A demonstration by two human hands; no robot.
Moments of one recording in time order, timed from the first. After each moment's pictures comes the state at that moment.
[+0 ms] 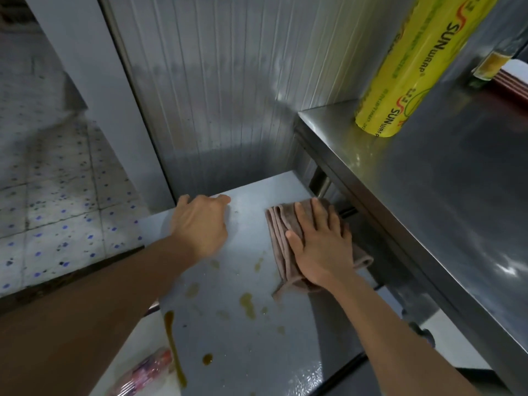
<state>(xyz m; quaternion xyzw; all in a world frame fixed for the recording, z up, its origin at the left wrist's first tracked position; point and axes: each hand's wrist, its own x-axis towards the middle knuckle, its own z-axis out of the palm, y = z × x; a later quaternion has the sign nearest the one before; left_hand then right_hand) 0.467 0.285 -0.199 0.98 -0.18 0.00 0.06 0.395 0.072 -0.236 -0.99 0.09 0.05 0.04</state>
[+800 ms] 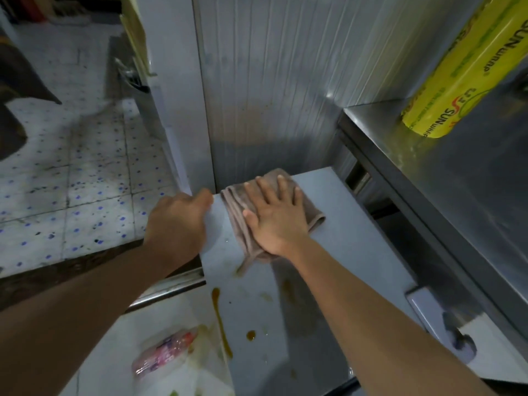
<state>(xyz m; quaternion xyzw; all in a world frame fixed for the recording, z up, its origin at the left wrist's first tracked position) 0.433 0.379 -0.199 0.98 -0.16 0.07 0.12 0.457 0.192 -0.247 -0.99 -0.09 0.03 0.04</state>
